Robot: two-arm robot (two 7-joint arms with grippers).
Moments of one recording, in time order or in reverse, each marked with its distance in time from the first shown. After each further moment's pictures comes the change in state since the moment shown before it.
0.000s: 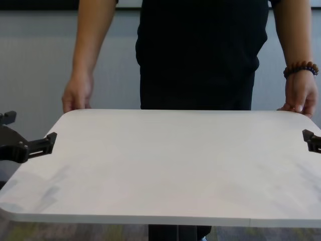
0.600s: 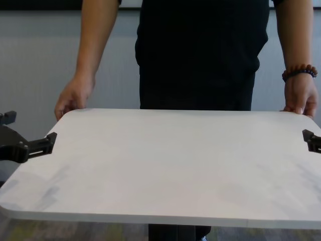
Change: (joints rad) left arm 0.000 0.000 0.000 0.000 0.000 0.000 0.000; right arm 0.000 0.000 0.000 0.000 0.000 0.000 0.000
